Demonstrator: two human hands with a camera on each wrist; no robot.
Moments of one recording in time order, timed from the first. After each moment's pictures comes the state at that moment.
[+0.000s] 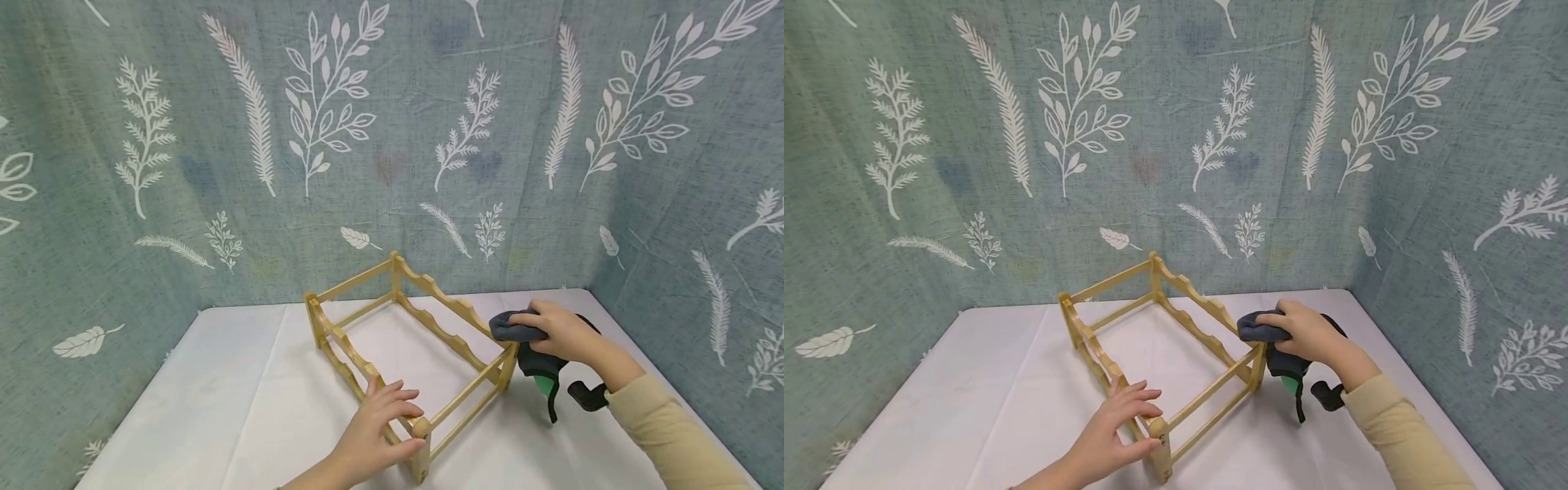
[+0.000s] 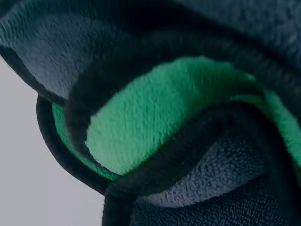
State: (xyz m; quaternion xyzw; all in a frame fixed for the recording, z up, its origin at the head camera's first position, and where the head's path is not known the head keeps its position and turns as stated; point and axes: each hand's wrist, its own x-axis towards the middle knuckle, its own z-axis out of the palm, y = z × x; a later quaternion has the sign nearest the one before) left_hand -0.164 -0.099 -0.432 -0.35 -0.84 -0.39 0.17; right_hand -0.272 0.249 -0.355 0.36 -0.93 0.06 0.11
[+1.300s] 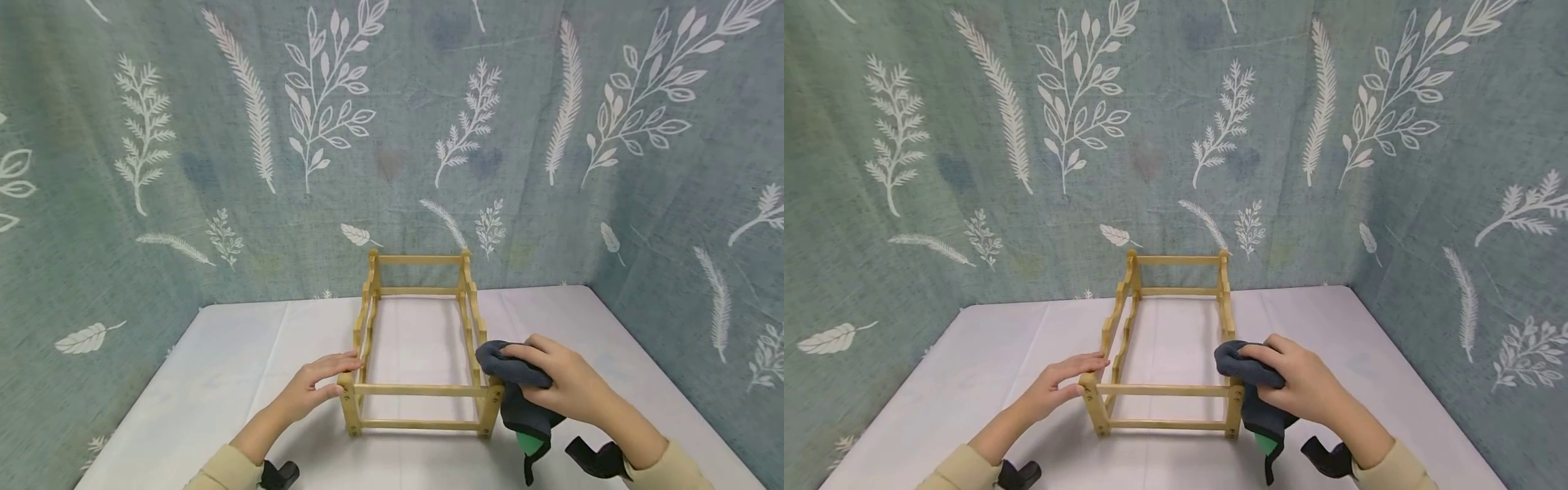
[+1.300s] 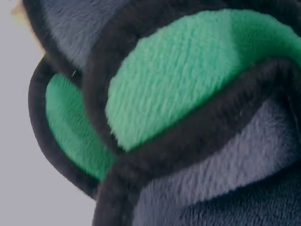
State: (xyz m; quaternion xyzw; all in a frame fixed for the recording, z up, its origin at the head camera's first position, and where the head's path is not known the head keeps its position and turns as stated) left_hand -0.236 -0.206 -0.442 -0.47 -0.77 -0.40 0.16; right_hand -0.195 0.217 -0.368 0.41 -0.85 0.21 0.26
